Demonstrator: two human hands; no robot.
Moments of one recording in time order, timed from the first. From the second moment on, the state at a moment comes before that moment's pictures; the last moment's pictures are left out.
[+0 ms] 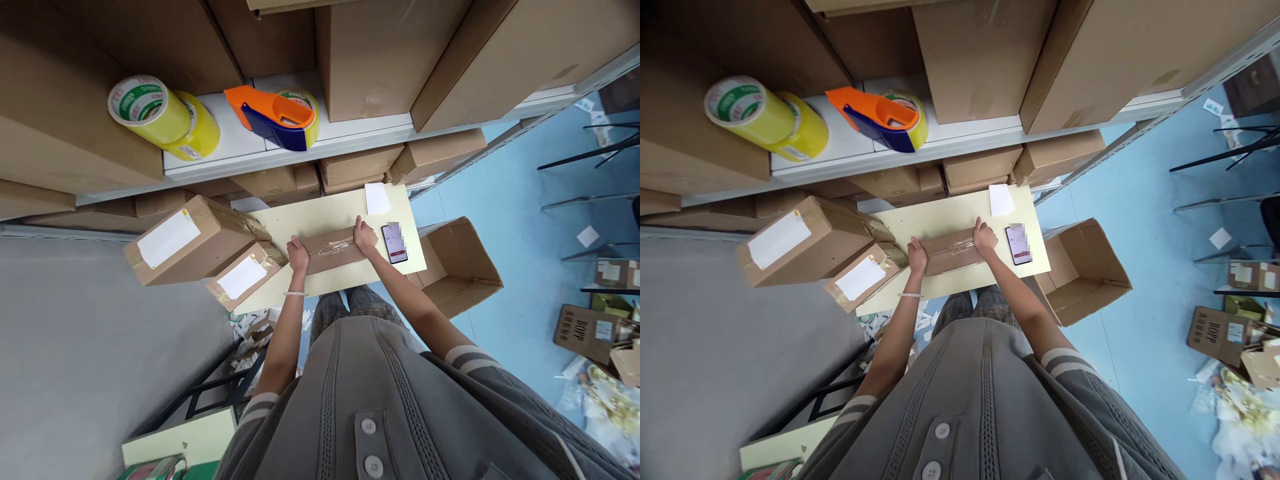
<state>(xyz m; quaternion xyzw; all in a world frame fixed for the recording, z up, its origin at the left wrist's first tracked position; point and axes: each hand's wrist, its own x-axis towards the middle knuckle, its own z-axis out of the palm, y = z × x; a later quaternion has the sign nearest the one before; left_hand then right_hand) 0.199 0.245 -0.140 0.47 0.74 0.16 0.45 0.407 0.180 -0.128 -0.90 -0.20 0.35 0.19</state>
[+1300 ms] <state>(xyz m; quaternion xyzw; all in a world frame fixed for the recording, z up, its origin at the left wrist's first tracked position) 0.211 0.223 -0.139 0.51 0.82 0.08 0.25 0.516 0.212 -0.190 -0.90 -0.38 0.21 0.09</state>
